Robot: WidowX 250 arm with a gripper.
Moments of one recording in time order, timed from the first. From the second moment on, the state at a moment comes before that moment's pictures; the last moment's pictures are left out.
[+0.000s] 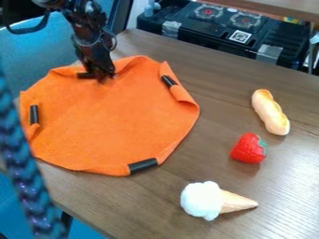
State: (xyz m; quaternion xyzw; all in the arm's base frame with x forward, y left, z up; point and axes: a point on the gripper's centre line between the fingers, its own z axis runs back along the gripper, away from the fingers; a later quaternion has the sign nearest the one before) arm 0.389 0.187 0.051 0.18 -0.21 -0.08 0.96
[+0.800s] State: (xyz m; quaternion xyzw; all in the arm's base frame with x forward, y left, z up) arm 0.395 0.185 0.084 0.11 -0.20 -0.06 0.97
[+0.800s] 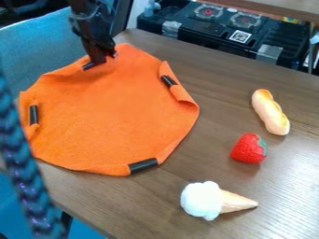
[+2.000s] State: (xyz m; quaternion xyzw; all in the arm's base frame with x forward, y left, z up) arm 0.279 0.075 0.085 0.13 -0.14 -0.20 0.96
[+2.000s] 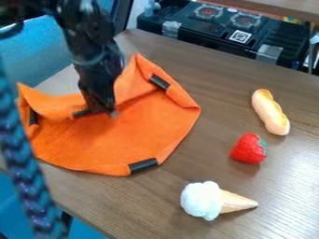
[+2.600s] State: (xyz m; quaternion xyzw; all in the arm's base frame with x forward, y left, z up) arm 0.256 0.060 0.067 0.18 -0.15 -0.26 0.94
